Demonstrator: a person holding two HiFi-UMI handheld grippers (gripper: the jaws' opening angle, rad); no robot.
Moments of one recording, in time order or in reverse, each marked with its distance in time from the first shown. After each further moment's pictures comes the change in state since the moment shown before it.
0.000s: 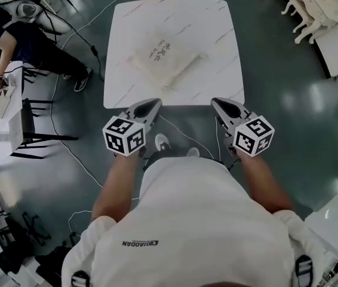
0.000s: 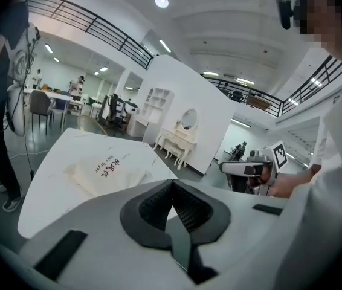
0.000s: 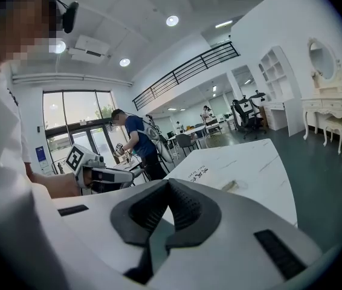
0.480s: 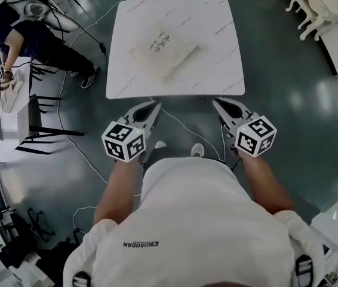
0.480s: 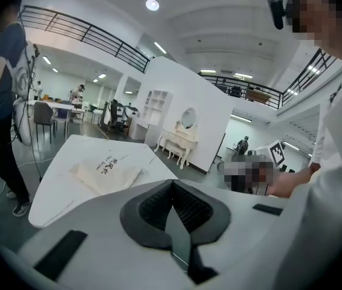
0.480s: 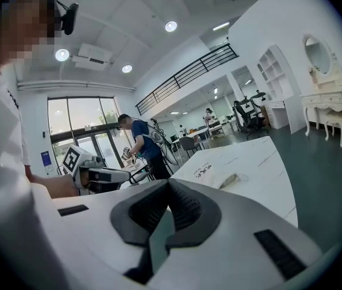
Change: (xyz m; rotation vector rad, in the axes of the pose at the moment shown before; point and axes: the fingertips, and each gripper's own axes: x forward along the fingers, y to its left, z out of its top) left arm -0.031 -0.055 -0.028 0.059 -0.007 0.048; right arm -0.051 0.020 -0.029 0.023 -0.043 0.035
